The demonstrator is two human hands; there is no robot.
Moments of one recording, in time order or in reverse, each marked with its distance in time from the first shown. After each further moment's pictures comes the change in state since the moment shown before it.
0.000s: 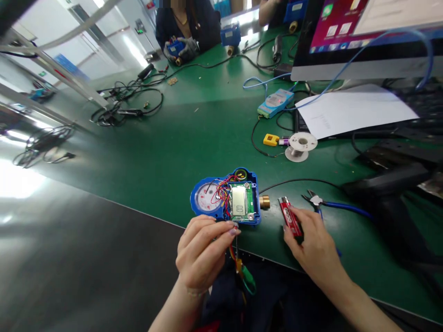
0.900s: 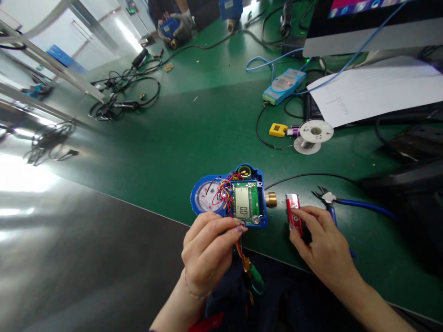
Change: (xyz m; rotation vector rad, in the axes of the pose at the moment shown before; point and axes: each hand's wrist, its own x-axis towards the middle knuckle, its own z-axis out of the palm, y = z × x) left_hand 0.006 -0.002 0.005 -0.079 -0.107 -0.121; right_hand 0.005 -0.001 -0.002 -0.004 -0.020 -0.083
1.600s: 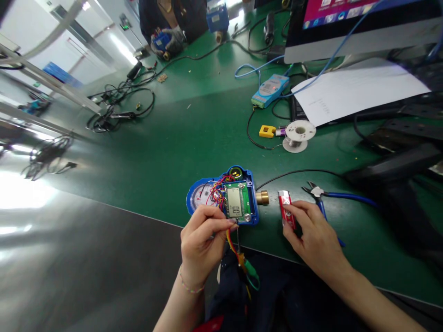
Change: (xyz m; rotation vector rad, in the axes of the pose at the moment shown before) left_hand 0.009 -0.002 0.002 -0.115 -0.031 -0.176; right_hand -0.001 0.000 0.001 -0.010 0.010 0.019
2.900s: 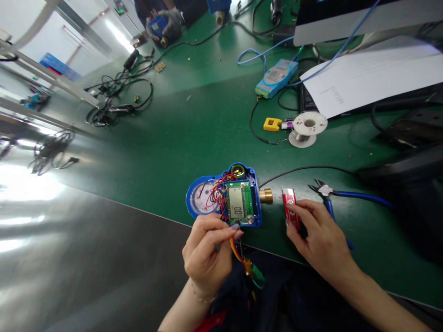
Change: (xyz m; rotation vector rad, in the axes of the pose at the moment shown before) left_hand -0.011 0.012 0.013 0.122 0.167 -0.027; right_hand 0.003 -0.001 -0.003 0.002 -0.012 -0.034
